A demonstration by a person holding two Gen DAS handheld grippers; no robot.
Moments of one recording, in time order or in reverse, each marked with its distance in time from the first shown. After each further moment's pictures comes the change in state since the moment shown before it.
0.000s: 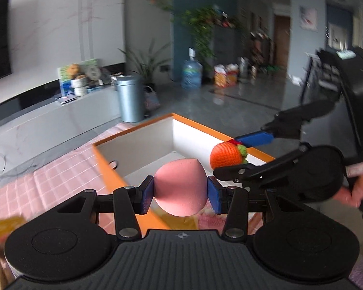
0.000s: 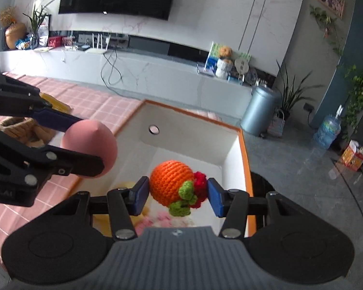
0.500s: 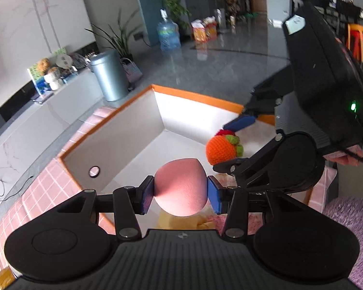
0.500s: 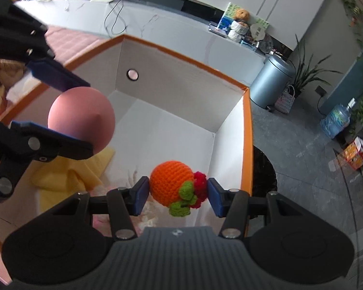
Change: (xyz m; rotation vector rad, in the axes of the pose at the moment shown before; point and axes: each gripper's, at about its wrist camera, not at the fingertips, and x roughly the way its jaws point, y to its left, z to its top) left arm 0.100 -0.023 0.007 0.236 0.210 -0.023; right arm 0.101 -0.029 -0.005 -0.159 0.205 0.006
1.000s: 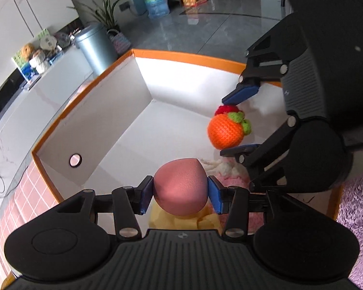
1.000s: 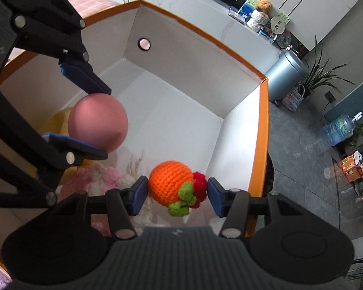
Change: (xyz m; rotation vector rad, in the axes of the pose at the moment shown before) left arm 0.051 -0.012 -0.004 0.092 0.184 -0.019; right arm 0.014 0.006 0.009 -0.136 0.121 0.002
